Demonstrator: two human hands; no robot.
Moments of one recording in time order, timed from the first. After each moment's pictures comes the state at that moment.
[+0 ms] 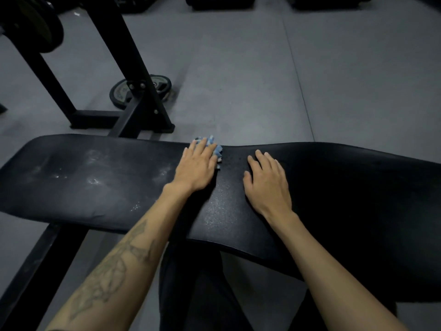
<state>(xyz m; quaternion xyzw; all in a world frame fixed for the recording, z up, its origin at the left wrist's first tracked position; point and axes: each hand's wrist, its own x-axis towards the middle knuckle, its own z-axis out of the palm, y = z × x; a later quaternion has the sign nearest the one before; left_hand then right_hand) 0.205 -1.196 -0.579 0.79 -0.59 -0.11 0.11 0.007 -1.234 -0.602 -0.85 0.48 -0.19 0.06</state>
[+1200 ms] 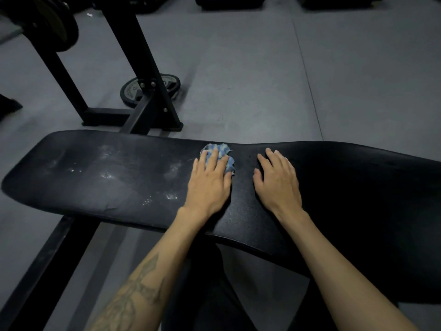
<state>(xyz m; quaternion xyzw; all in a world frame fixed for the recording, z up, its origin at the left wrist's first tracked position) 0.167 -1.148 -0.587 0.80 -0.58 -0.05 0.12 0.006 -1.231 -0.594 -0.85 0.48 -0.18 0.08</state>
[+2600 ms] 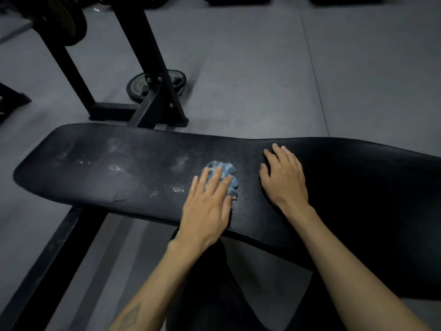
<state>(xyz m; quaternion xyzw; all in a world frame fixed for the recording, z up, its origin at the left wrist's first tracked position) 0.148 -1.074 -0.598 0.79 -0.60 0.01 0.12 0.005 -1.229 -0.590 -0.85 0.48 -0.18 0.09</state>
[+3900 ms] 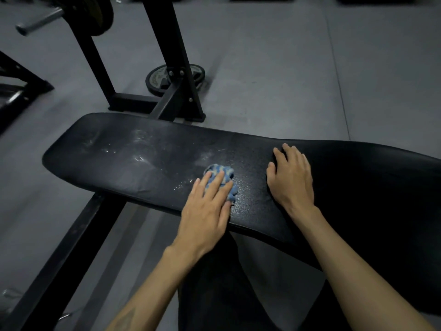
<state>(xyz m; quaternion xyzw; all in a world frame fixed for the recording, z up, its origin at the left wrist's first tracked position) 0.187 -1.032 -0.605 0.78 -0.60 0.02 0.16 0.048 -1.211 -0.592 -0.85 0.49 -0.19 0.09</state>
